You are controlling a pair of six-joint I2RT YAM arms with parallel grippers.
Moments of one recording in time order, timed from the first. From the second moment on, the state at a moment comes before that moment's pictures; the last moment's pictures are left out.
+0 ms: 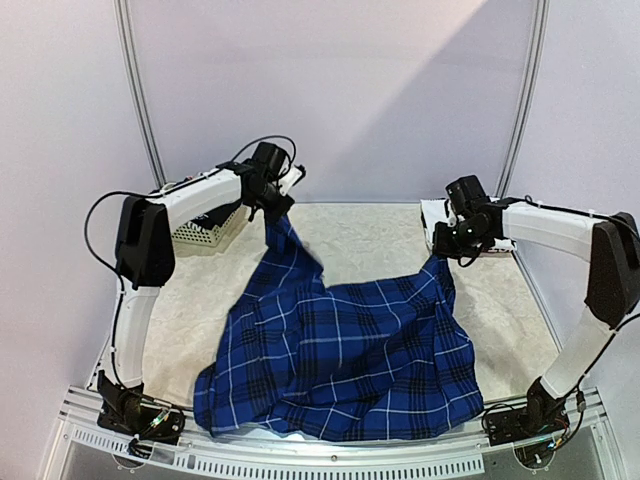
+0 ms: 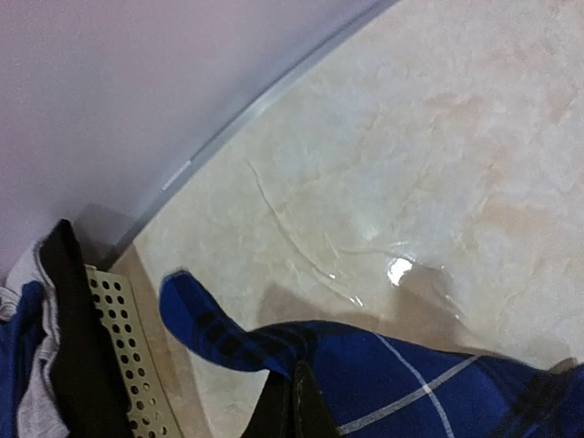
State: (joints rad) left arm -0.51 2.30 2.12 -0.61 -0.23 0.33; right arm 0.39 1.66 1.21 -0.49 0.08 0.51
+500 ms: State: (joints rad) left arm -0.50 2.30 2.28 -0.40 -0.41 0.38; right arm 0.39 1.71 1.35 -0.46 0.06 0.44
